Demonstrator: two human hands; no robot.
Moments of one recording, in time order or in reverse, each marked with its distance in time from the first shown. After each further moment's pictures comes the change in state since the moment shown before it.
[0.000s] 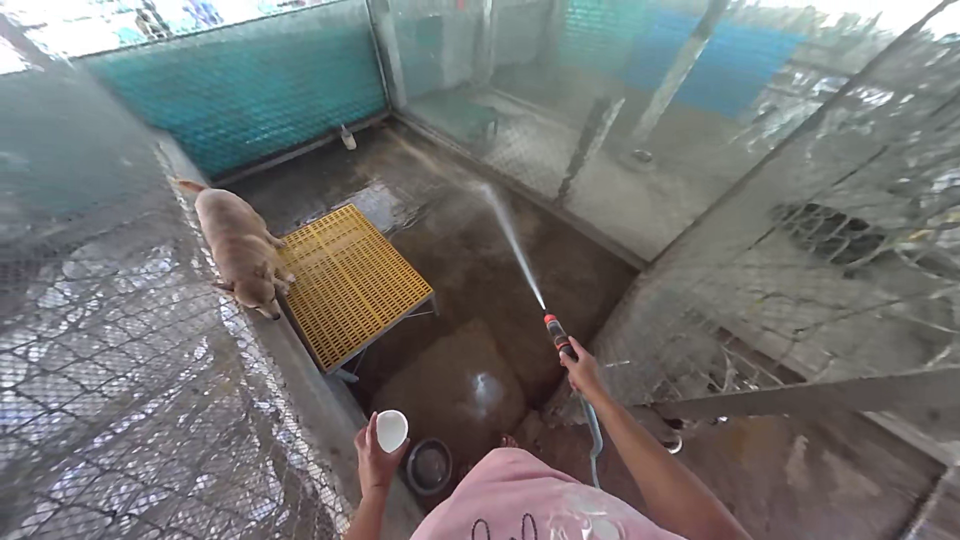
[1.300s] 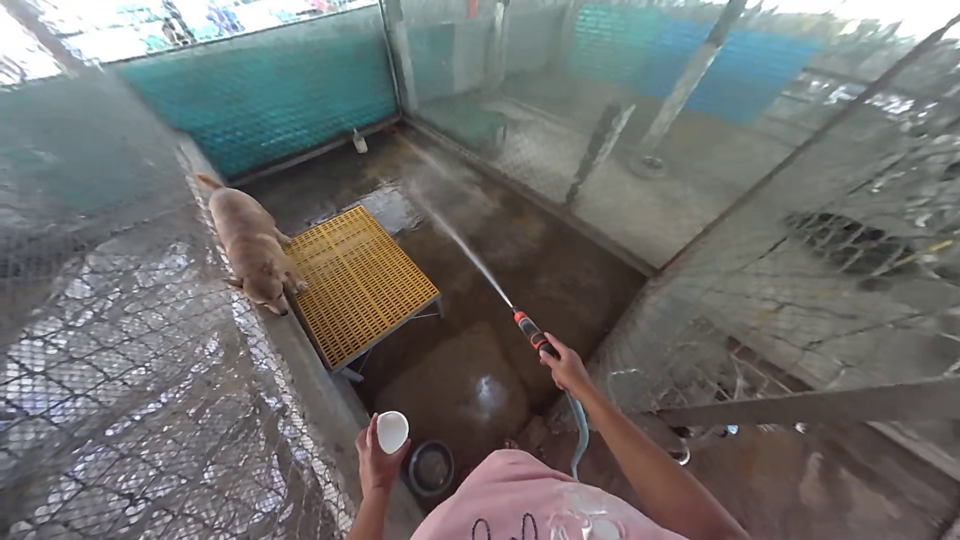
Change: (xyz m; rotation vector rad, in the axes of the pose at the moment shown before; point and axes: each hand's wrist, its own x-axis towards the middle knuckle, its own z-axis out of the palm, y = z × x) left_hand -0.006 -0.002 -0.006 -0.036 0.030 -0.019; right_hand -0.018 -0.041 0.015 -0.029 -0.202 -0.159
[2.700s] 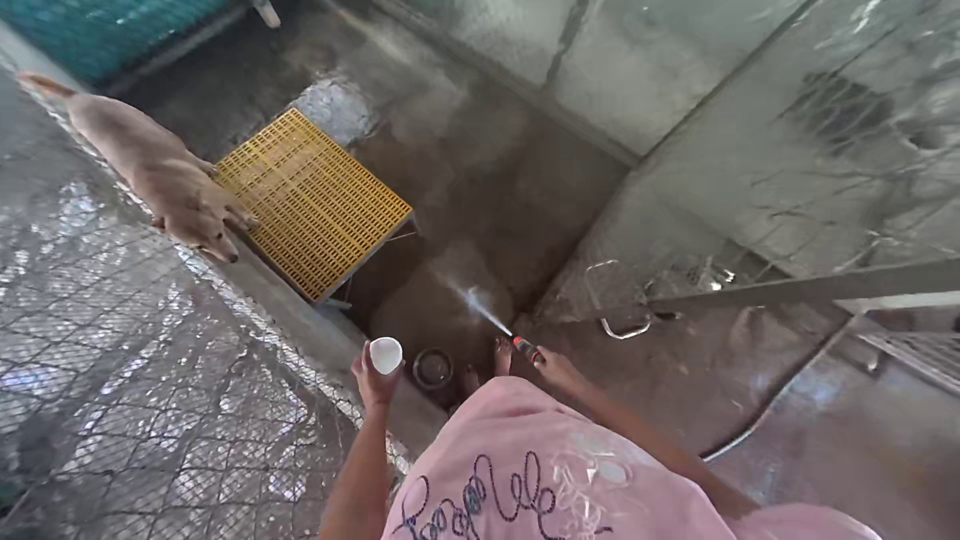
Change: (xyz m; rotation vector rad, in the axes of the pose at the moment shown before) left_hand 0.013 -0.012 -0.006 0.104 -0.166 -0.020; right_hand -0.096 0.121 0.085 -0.395 -0.337 0.352
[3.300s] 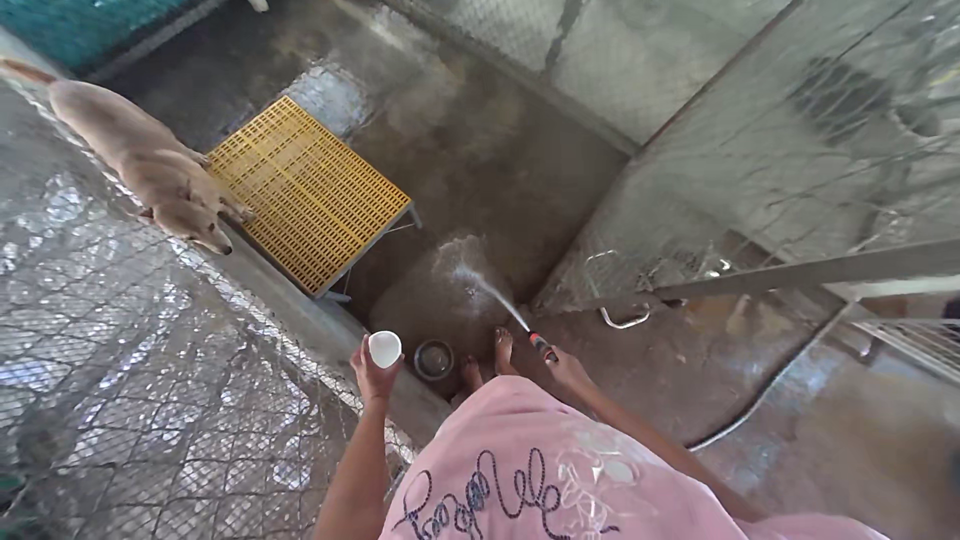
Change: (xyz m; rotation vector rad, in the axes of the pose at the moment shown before) left_hand 0.002 -0.014 -0.008 -0.025 -0.011 0.047; right_hand 0.000 0.025 0.028 0.076 0.065 0.134
